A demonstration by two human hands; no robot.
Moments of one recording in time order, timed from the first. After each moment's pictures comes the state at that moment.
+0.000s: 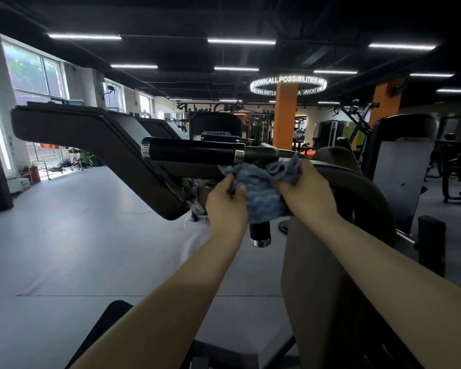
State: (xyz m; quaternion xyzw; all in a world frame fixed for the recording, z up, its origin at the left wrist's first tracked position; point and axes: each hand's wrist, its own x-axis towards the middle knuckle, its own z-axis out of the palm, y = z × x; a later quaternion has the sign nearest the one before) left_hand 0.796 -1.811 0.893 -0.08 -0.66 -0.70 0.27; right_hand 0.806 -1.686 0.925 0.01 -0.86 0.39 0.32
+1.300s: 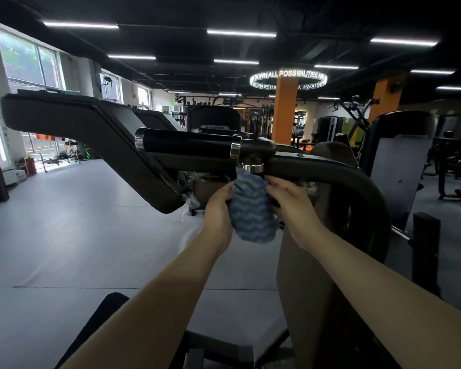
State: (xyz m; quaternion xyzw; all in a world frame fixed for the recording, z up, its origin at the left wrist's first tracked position) left_hand 0.779 -1.815 0.877 -0.12 -0.51 -0.85 0.03; right_hand 0.788 -1.690 0.888 0.09 -0.75 0.63 0.19
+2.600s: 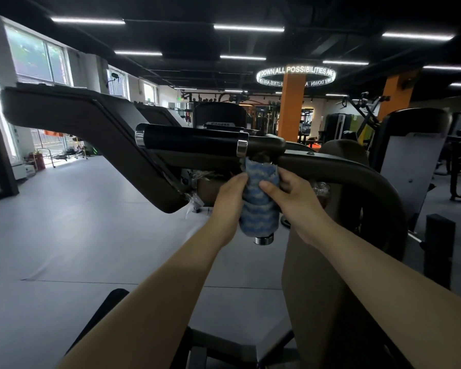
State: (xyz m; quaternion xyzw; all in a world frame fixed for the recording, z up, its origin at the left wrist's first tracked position) left_hand 0.761 -1.814 0.884 -0.17 -0.60 -0.78 0.07; right_hand 0.785 -1.693 0.896 0.19 -0.74 0.61 0.19
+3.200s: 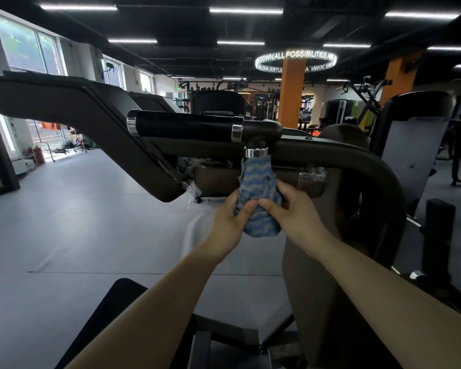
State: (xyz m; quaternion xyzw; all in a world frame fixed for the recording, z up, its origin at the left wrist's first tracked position) left_hand 0.774 -1.819 0.831 -0.25 -0.68 -0.68 0.12; right_hand 0.792 -1.685 0.855 0.17 -0.81 0.52 0.22
